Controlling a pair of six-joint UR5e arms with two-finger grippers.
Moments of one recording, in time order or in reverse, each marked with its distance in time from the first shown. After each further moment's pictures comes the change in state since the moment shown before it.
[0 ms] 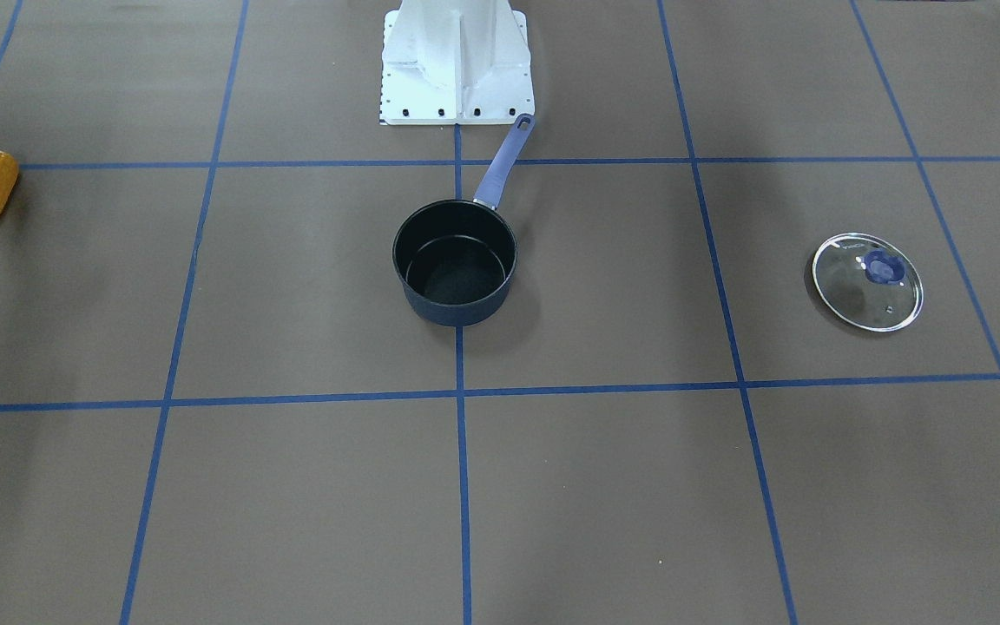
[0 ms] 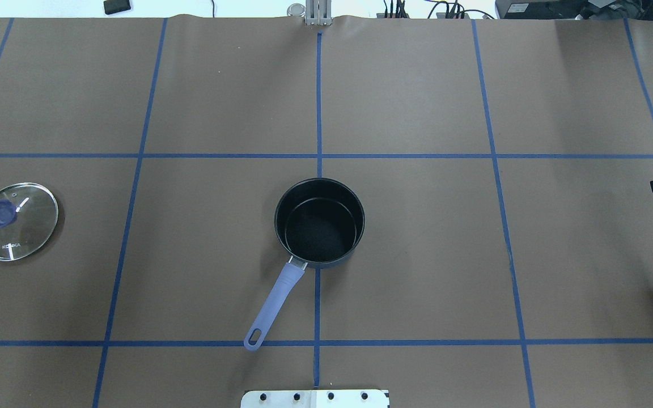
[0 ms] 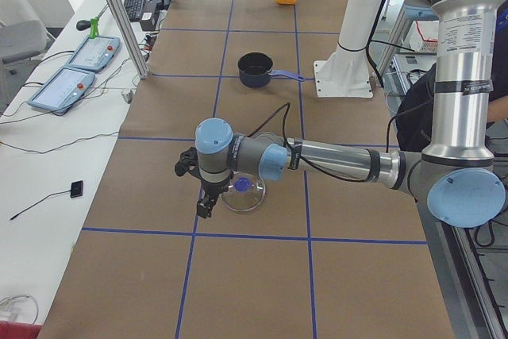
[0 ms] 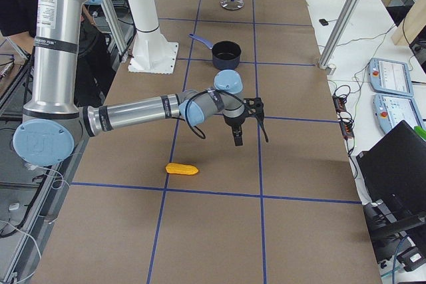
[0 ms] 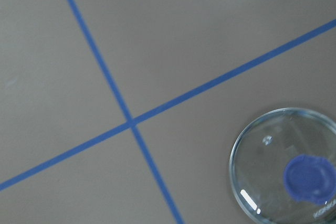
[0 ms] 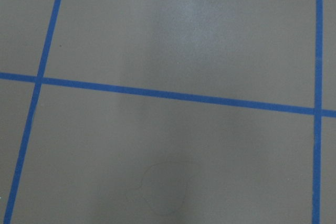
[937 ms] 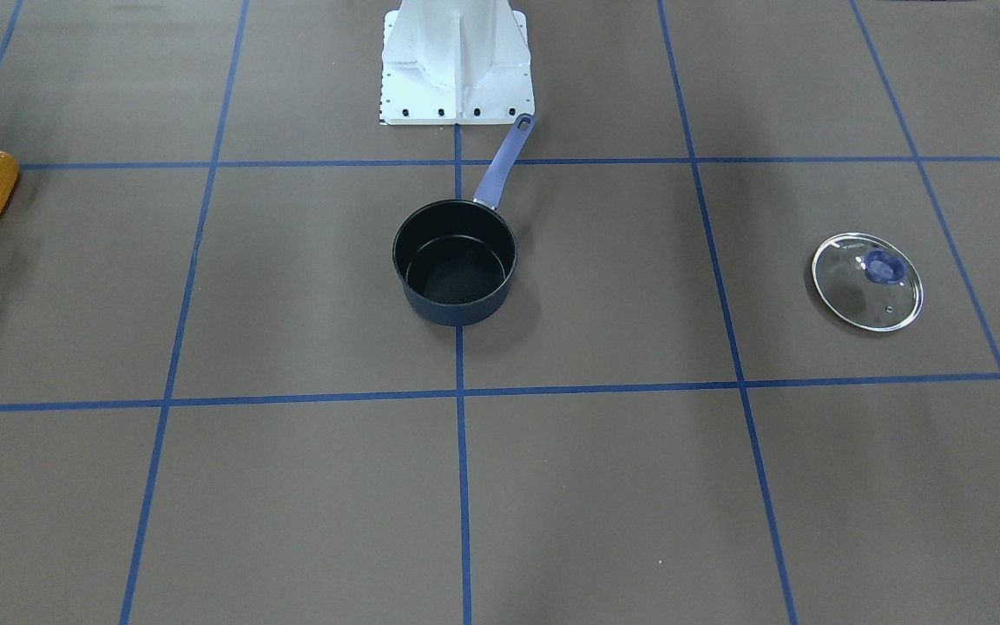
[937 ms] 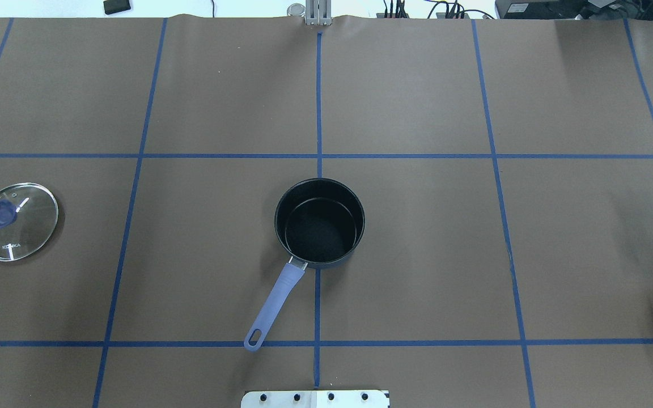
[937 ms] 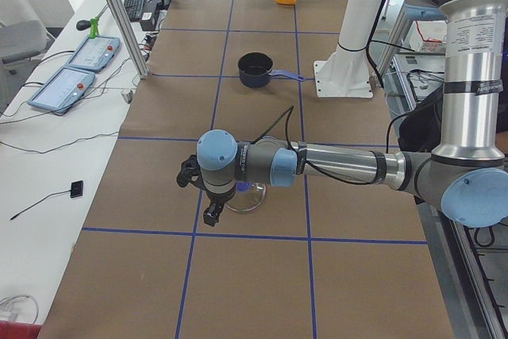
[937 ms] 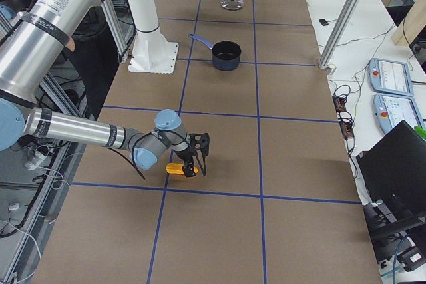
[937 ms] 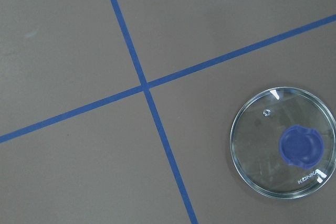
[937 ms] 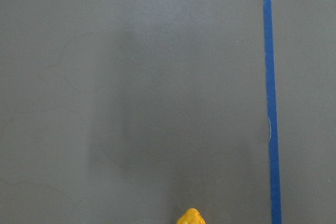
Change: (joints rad) left arm -0.034 0.007 -0.007 0.021 -0.112 0.011; right arm -0.420 -0.309 -0.144 0.587 -0.396 0.431
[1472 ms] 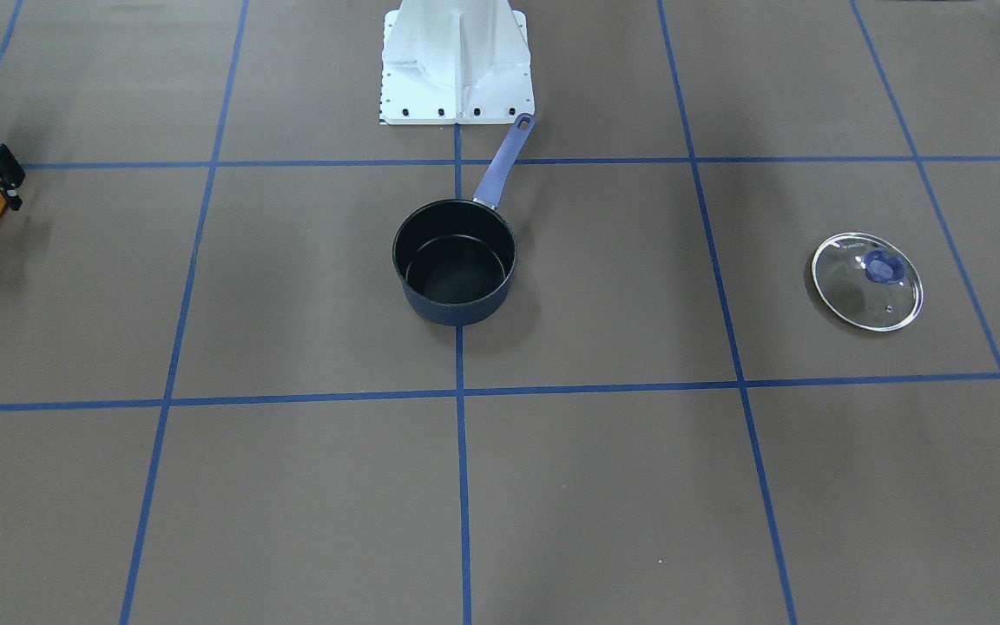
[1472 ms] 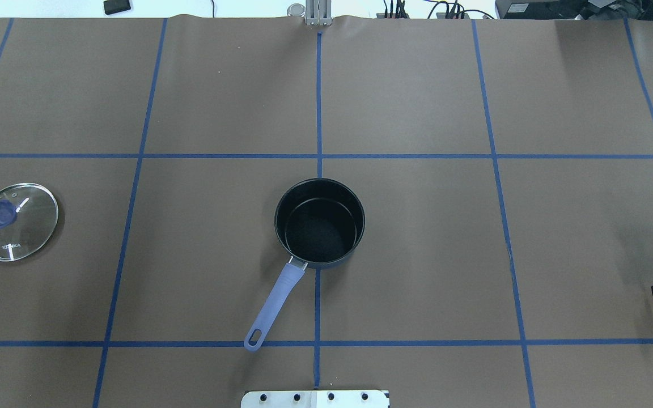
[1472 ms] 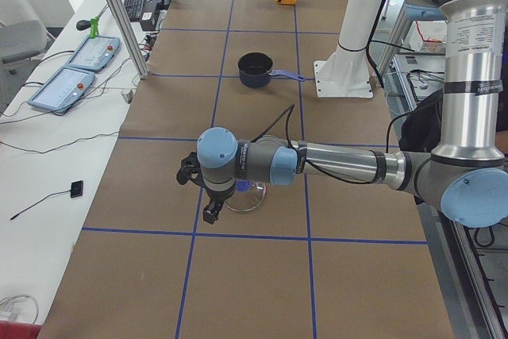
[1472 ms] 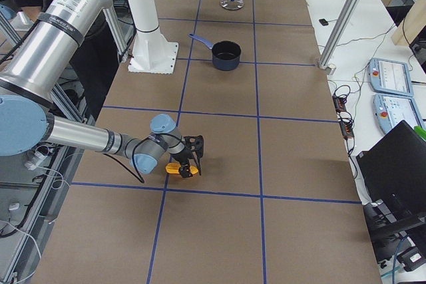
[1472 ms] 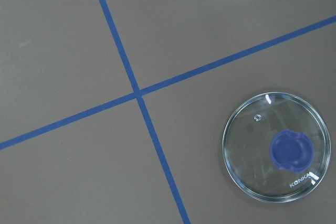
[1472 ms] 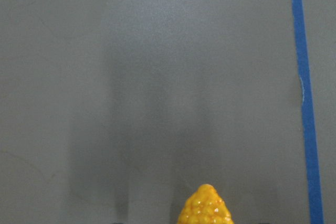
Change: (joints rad) left arm 0.003 -0.003 -0.010 -0.004 -0.012 0.000; right arm -0.155 -0.004 -0.035 0.059 -0.090 0.063
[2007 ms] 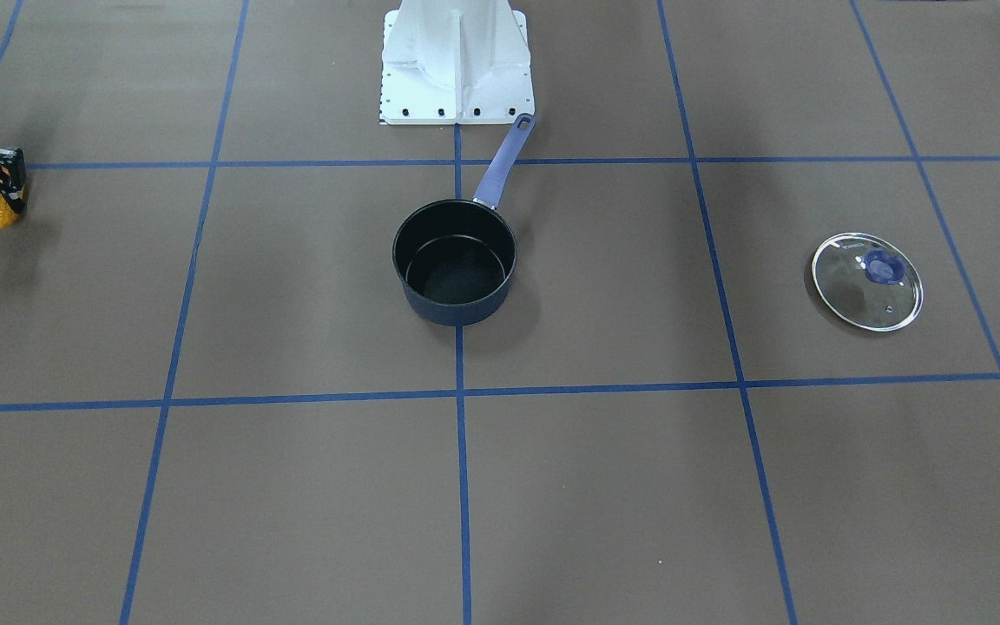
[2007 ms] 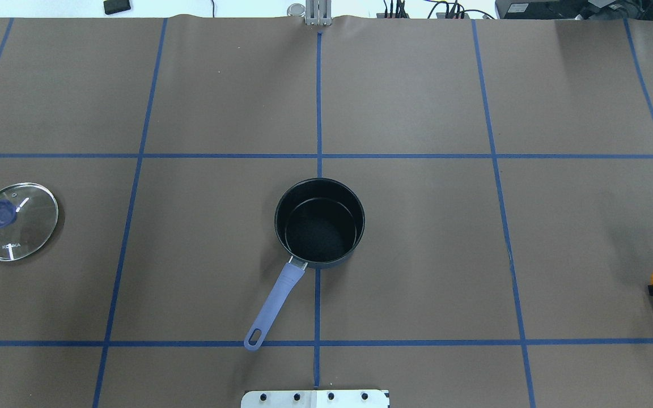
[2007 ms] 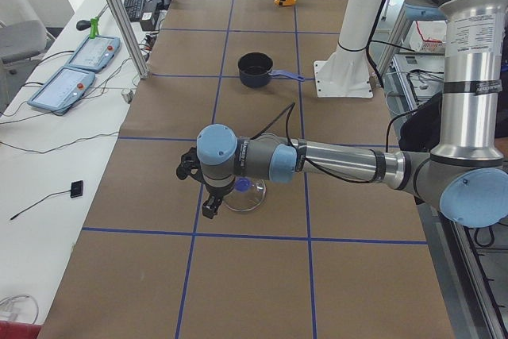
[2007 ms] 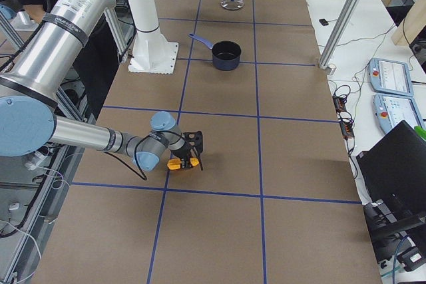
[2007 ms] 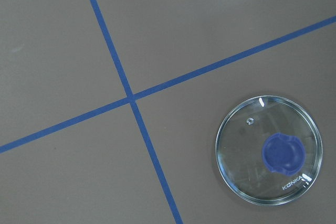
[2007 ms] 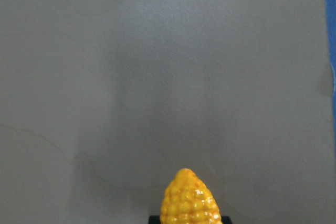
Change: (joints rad) left arm 0.001 -0.001 -0.006 0.000 -0.022 0.000; right arm 0.017 0.021 0.027 0.015 0.037 -0.011
